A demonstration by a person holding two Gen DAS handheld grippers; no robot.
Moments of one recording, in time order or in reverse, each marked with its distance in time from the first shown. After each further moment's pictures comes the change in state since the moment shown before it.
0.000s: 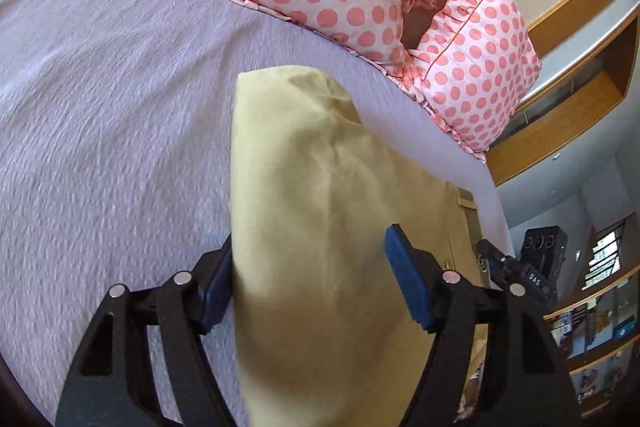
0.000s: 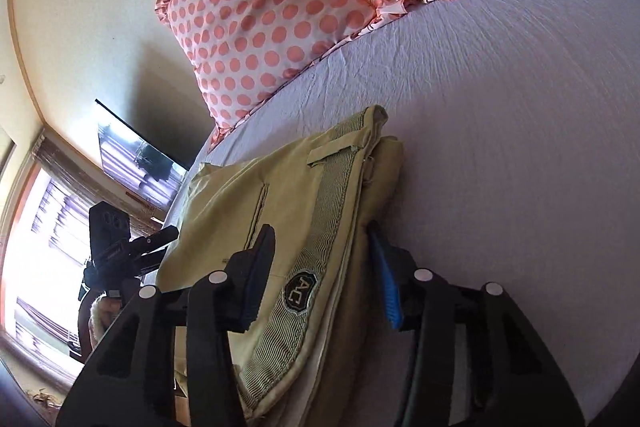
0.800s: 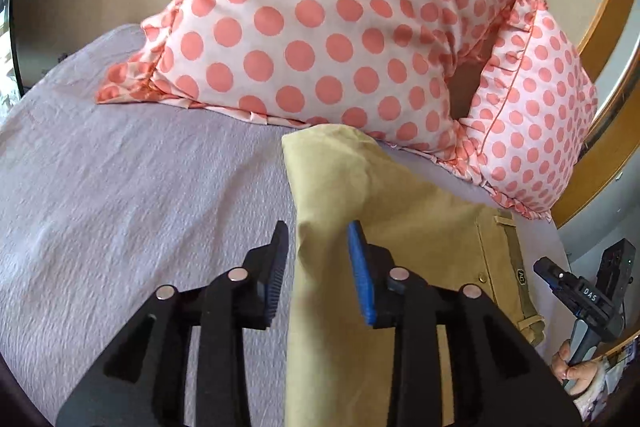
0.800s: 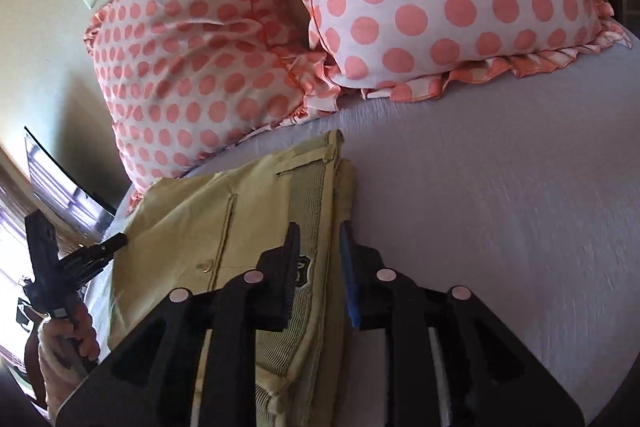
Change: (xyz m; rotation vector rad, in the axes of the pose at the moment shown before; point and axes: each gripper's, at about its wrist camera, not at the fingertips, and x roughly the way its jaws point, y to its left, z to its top) left arm 0.029 -0.040 0.080 0.093 -0.236 0.272; right arm -0.013 -0.002 0.095 -0.053 -0.182 -0.246
